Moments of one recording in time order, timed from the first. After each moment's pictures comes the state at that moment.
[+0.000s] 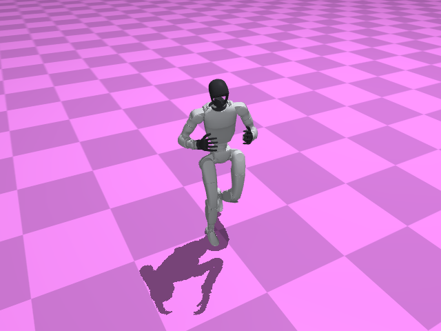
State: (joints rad) left arm -0.30 0.35 -0.23 -0.48 -0.32 -0.21 0.30; right arm -0.18 -0.62 0.17 -0.55 0.25 -0.19 -0.17; waist -0.21 0.07 0.23; left_leg -0.27 -0.13 0.05 1.13 -0.03 -0.13; right_leg -0.37 -0.04 -0.03 0.44 -0.14 0.01
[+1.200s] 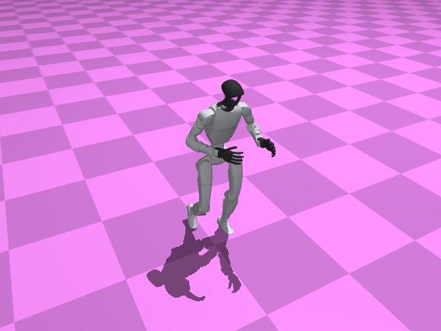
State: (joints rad) left arm -0.21 0.54 -0.24 -0.24 -0.20 -0.15 0.41; right arm -0.11 -0.48 0.40 -0.36 0.07 -0.14 -0.26; waist 0.10 -0.05 0.34; left_leg -0.20 -0.08 0.11 0.44 -0.30 0.01; right_leg -0.30 -0.18 -0.06 1.12 -0.25 -0.05
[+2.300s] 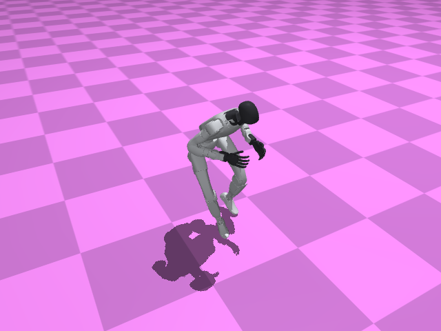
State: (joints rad) left arm 0.16 0.56 -0.07 -0.54 -0.42 -0.24 0.27; right arm -0.23 -0.43 0.42 -0.58 -0.20 -0.14 -0.36; waist 0.04 -0.23 0.52; left_leg -1.11 -0.01 0.12 1.18 0.00 -0.26; right_leg -1.05 -0.25 -0.41 0.72 -0.11 0.03
